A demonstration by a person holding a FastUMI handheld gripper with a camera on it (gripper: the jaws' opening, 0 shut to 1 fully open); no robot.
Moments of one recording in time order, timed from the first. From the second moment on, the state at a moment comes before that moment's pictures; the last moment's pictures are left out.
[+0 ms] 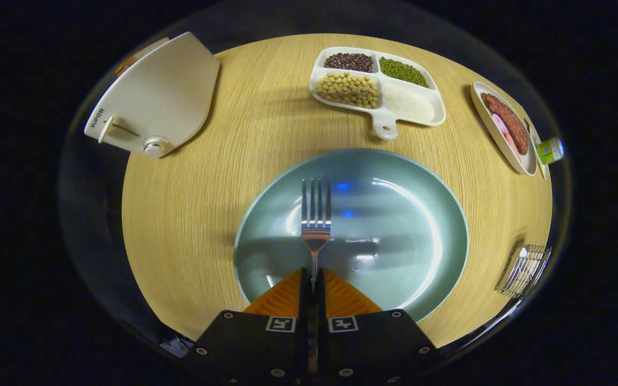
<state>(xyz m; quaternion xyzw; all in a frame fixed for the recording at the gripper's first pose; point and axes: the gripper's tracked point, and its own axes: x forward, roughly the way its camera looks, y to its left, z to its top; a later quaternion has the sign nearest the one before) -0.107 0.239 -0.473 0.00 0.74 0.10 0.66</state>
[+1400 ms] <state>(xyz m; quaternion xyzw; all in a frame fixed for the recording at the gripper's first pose) -0.134 -0.034 -0.355 0.08 0.65 -0.03 0.76</state>
